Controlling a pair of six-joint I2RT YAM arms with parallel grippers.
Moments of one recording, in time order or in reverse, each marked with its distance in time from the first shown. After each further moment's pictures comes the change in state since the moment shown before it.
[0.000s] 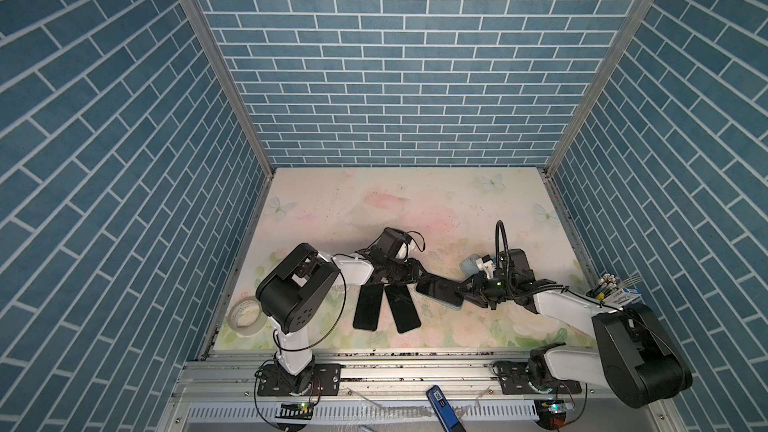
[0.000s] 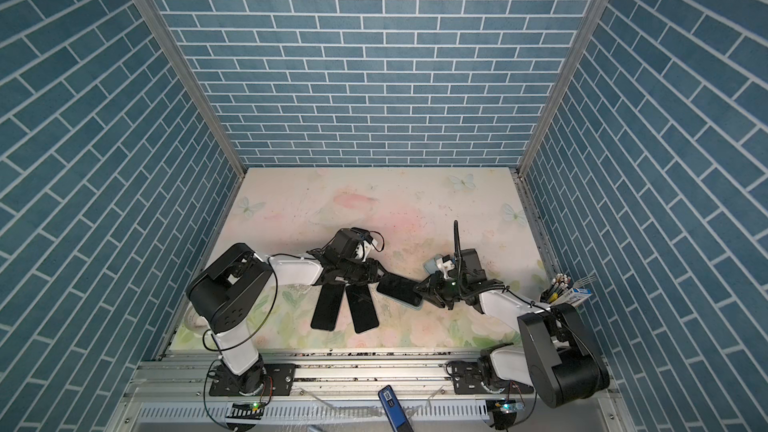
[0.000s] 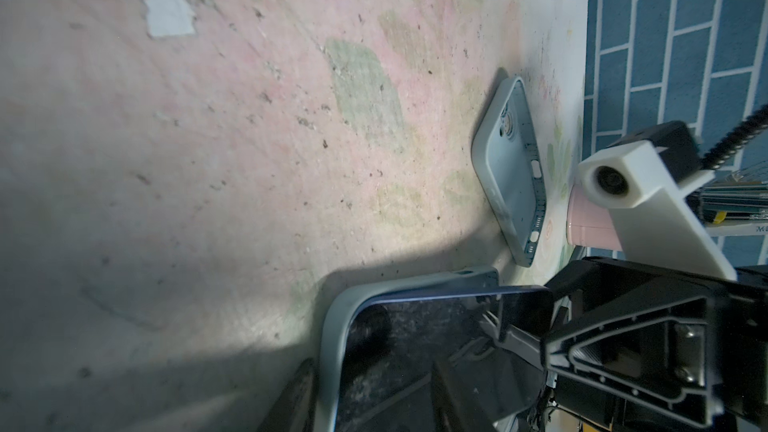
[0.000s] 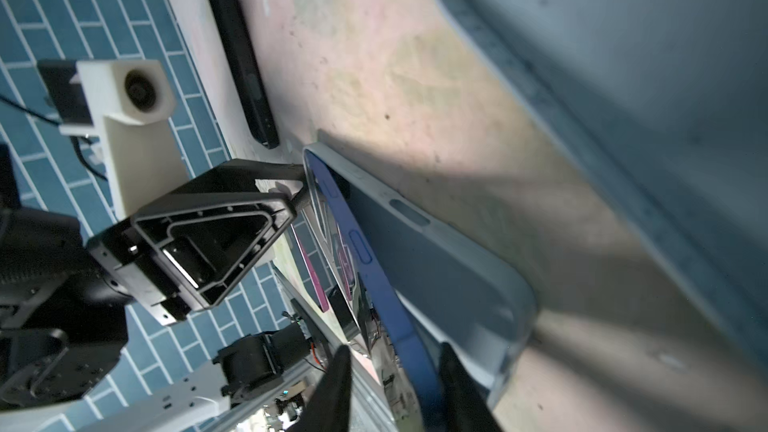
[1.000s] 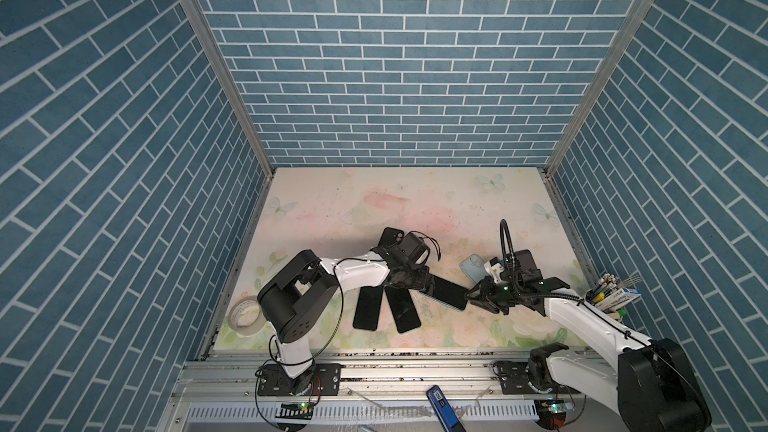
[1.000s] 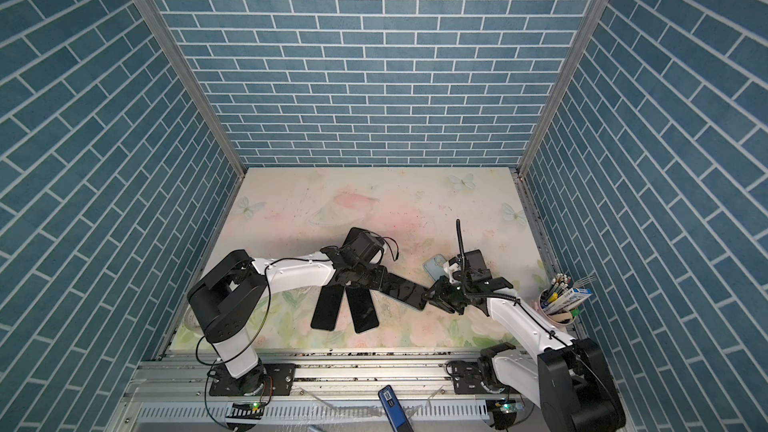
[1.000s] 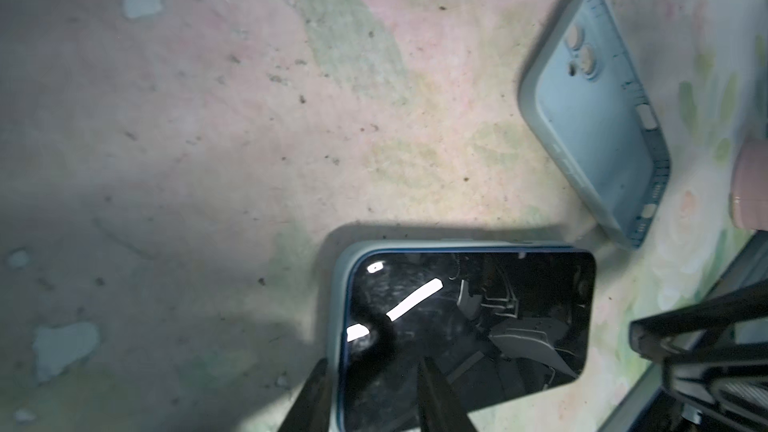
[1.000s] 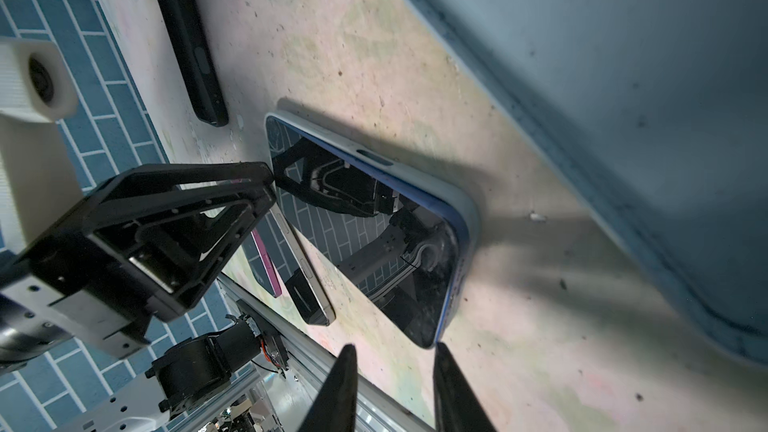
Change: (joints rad) left arm -0.161 -0.031 0.171 -0.405 -0.345 0.107; right arm -0.002 -0.191 0.064 -0.380 0.135 -0.148
